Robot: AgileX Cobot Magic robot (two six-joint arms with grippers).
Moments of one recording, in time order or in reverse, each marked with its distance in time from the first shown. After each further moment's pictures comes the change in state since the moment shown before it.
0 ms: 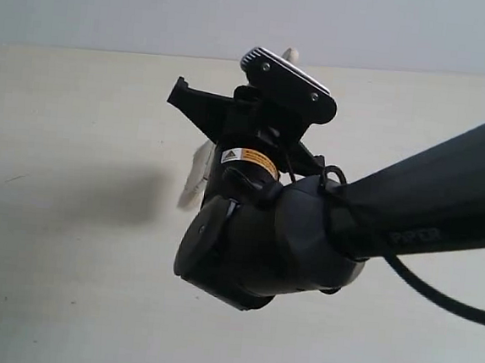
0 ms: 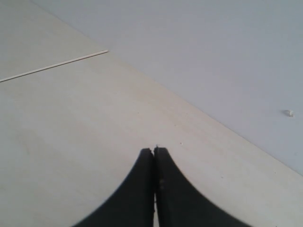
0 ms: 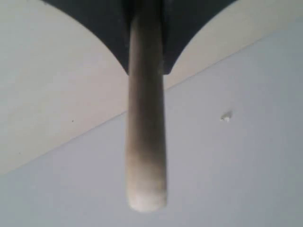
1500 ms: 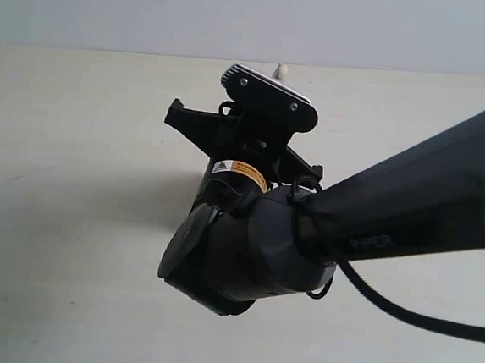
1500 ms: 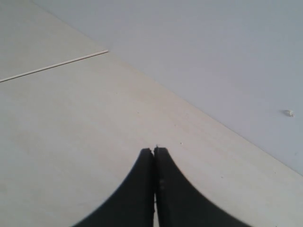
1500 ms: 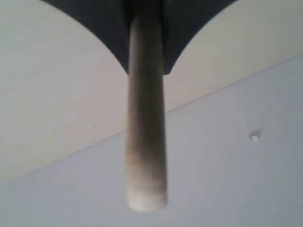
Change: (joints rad) left arm 0.000 0.000 0.000 0.000 0.000 0.000; right arm 0.012 0.062 -0.047 0.074 -0.010 -0.127
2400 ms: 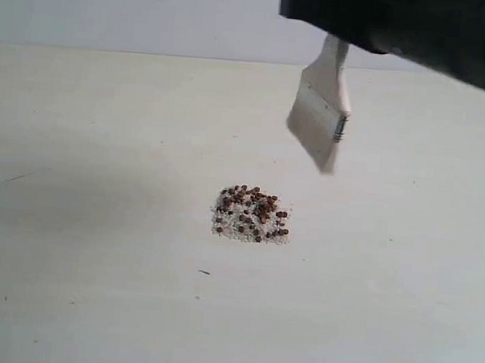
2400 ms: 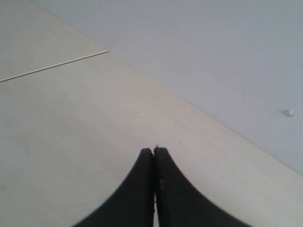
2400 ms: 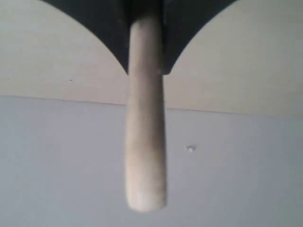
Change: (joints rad) left arm 0.000 0.000 0.000 0.000 0.000 0.000; right arm -0.466 -0.684 0.183 -0.262 0.947 -0.579
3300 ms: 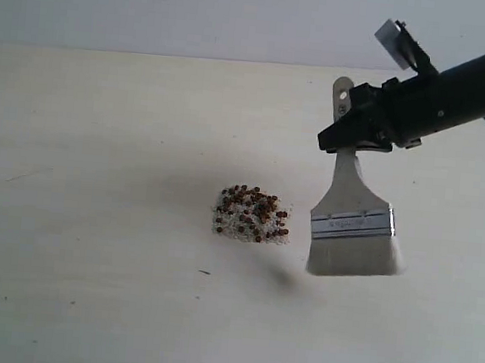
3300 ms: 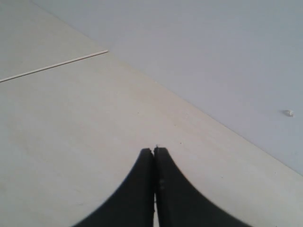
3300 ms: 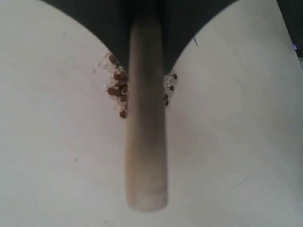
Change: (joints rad) left arm 0.000 0.000 0.000 0.000 0.000 0.000; right arm -0.579 0.574 -0.295 0.031 1.280 -0.181
